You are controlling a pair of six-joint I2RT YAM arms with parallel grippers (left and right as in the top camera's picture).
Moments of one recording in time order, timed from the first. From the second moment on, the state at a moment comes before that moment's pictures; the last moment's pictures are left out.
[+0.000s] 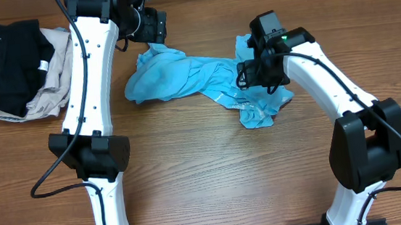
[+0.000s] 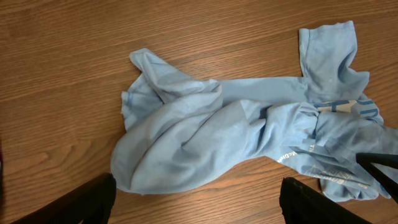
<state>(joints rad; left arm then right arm) -0.18 2.26 2.60 -1.47 0.16 -0.02 0.29 1.96 1.58 -0.95 -0.05 0.23</state>
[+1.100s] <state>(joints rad) -0.18 2.26 2.60 -1.43 0.13 0.00 0.46 2.10 1.57 -0.75 0.15 0.10</state>
